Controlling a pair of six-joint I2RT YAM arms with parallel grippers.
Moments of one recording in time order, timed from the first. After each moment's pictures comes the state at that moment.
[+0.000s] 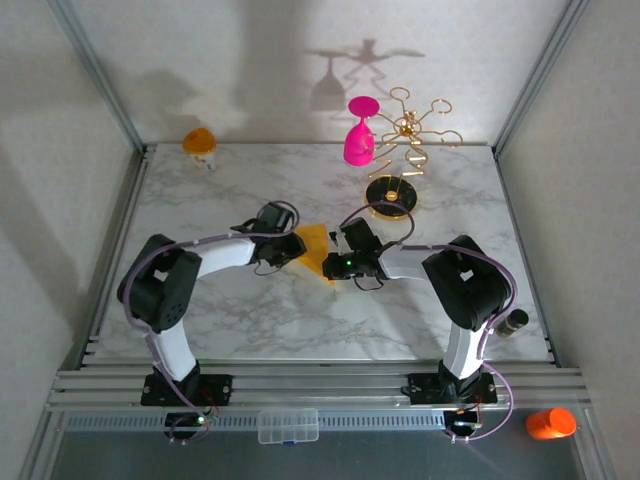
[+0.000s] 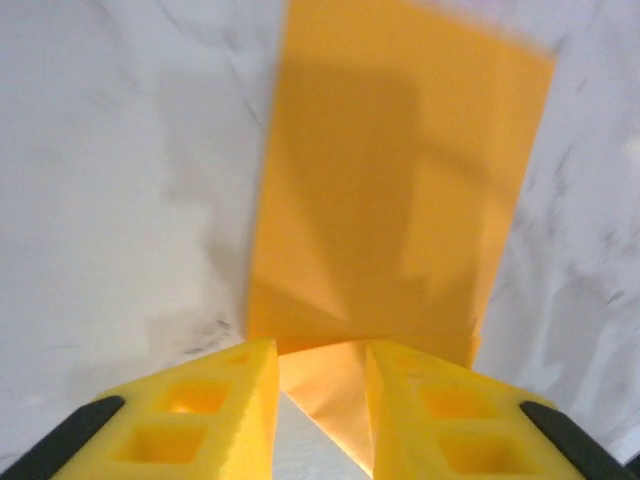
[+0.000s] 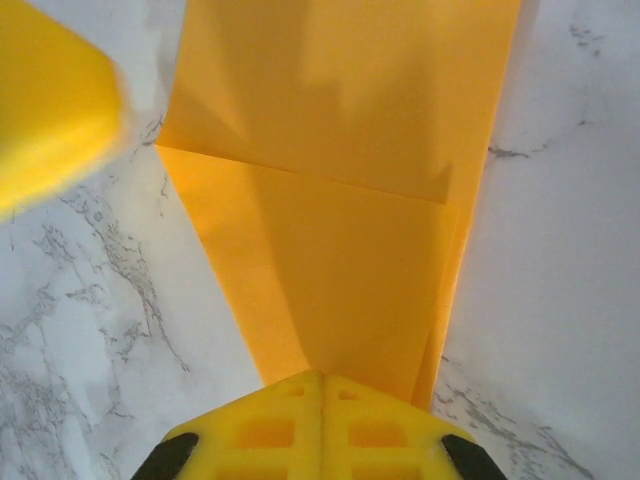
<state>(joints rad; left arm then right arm) -0.48 1.76 1.01 -0.21 0.13 -0.97 0.65 1.83 0.91 -0.02 -0.37 0.48</state>
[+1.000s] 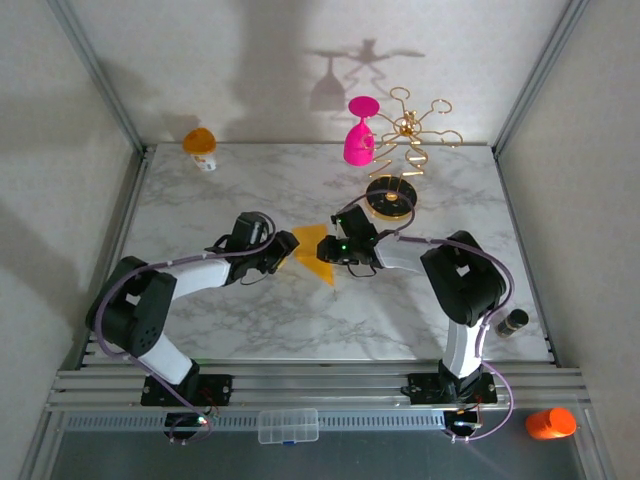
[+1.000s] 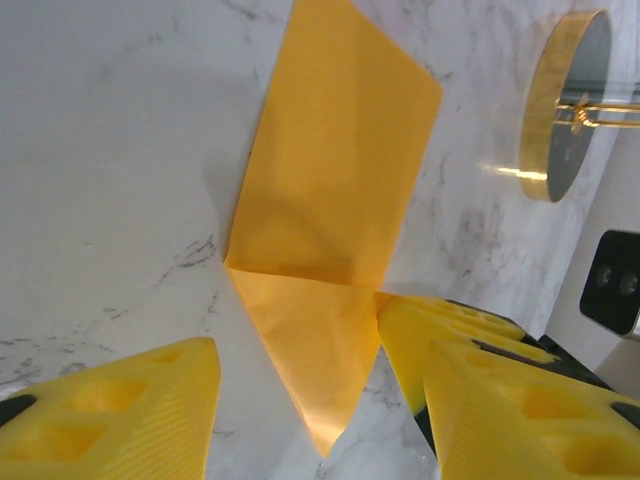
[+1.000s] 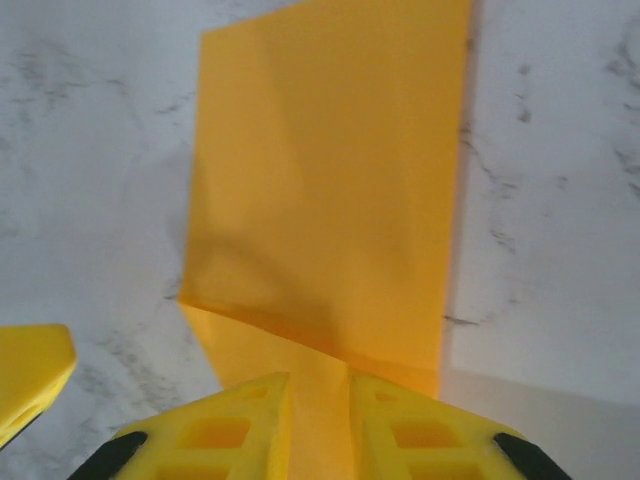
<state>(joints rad) -0.43 1.61 0.74 0.10 0.30 -1.18 0.65 1.88 1.04 -0.05 -0.28 0.64</state>
